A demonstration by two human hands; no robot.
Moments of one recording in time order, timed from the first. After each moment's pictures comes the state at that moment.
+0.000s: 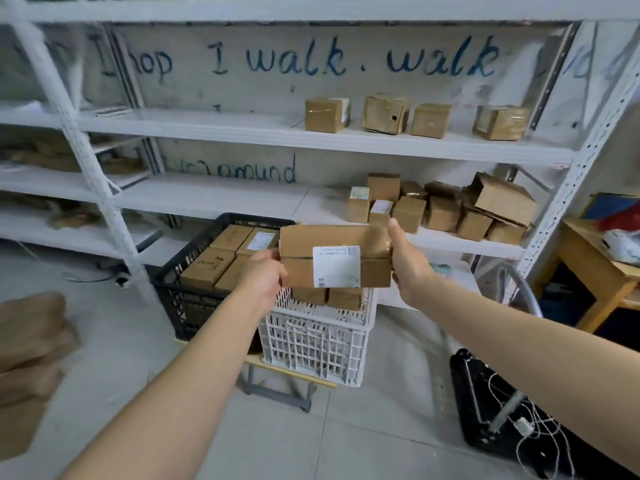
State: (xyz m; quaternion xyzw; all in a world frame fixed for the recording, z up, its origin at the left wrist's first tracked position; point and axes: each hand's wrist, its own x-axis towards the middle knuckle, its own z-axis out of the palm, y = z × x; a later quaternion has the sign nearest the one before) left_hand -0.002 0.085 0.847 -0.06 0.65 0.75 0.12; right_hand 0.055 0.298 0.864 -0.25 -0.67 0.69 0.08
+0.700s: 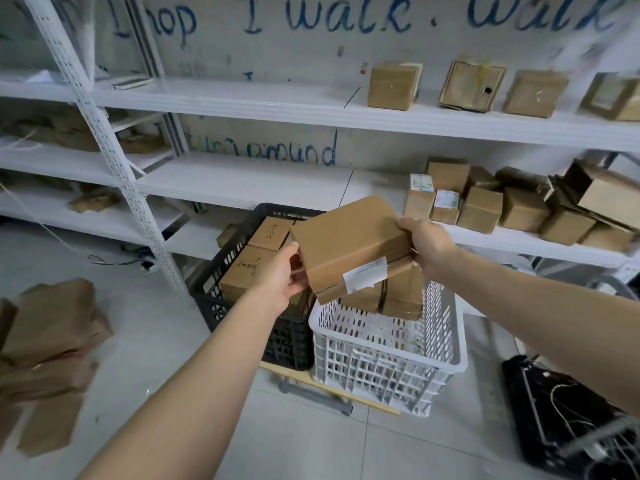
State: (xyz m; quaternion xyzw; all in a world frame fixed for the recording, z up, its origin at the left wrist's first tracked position) left_hand -0.178 -0.005 0.817 -0.14 0.58 0.79 0.16; right_hand -0.155 0.232 0.844 -0.27 -0.68 0.68 0.09
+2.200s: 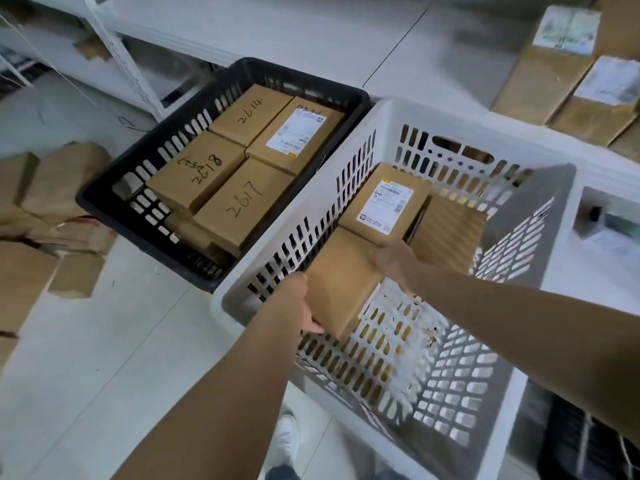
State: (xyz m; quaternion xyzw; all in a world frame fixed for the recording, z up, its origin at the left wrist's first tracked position) left_hand -0.281 0.165 0.562 -0.57 0.44 0.64 0.28; right_hand -0.328 0.326 0.535 -0.18 -0.81 0.49 -0.26
